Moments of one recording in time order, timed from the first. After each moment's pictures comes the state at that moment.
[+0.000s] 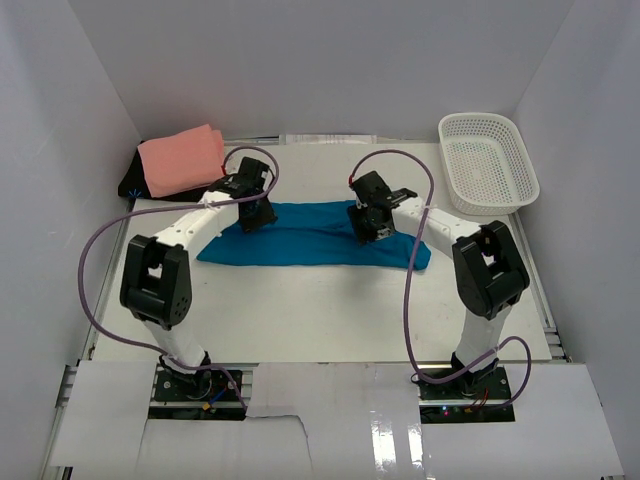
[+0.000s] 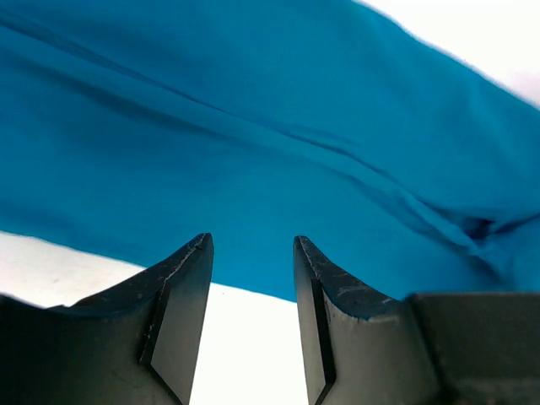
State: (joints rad) left arm -0.35 1.70 1.33 -0.65 -0.20 -0.75; right arm 0.59 1.83 1.33 -0.58 0.11 0.15
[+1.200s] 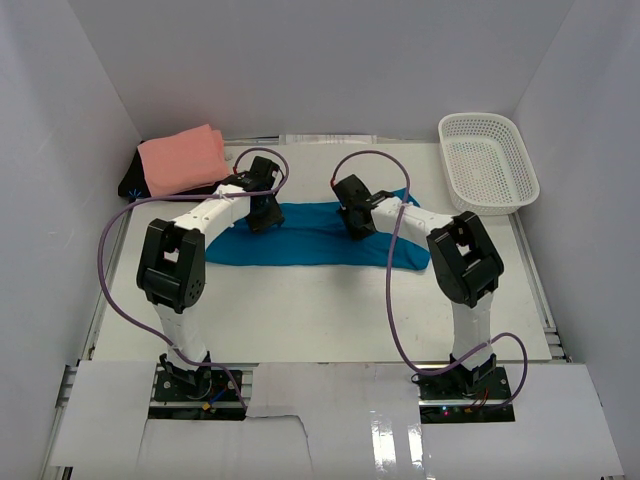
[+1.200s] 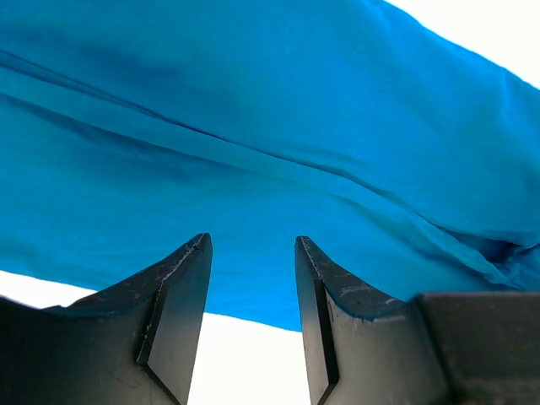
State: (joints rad) left arm -0.38 1.89 1.44 -0.68 -0.19 -0.75; right arm 0.65 1.99 1.43 -0.51 0.25 0.08
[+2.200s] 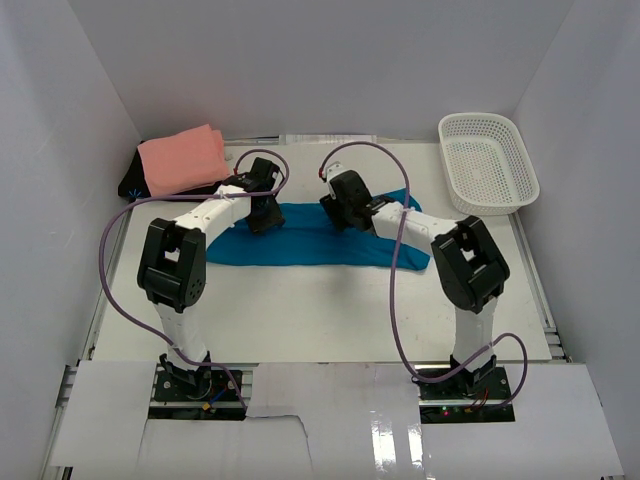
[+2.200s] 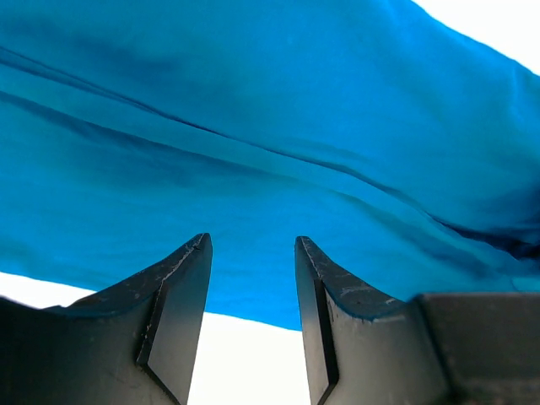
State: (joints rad) left arm -0.38 1.89 1.43 -0.68 -0.18 -0.75; right arm 0.68 1.98 1.40 -0.21 0.28 -0.09
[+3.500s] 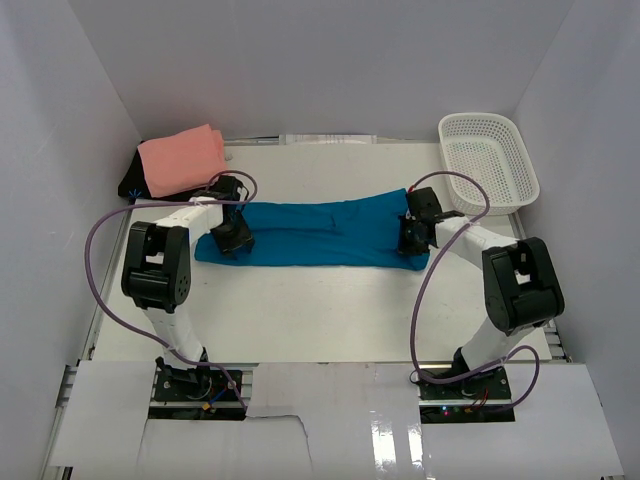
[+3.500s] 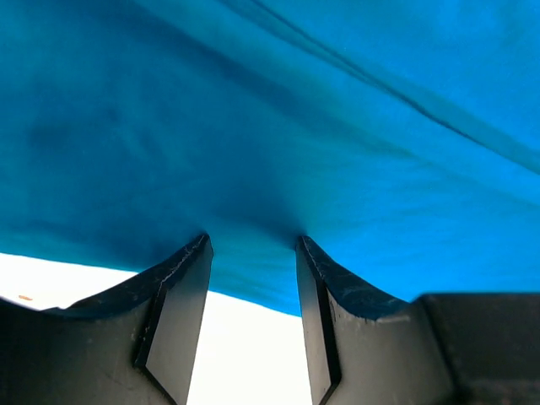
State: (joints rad) left arm -0.19 1.85 1.22 -0.68 -0.11 -0.61; right arm 0.33 1.65 0.97 -0.37 0.00 0.34
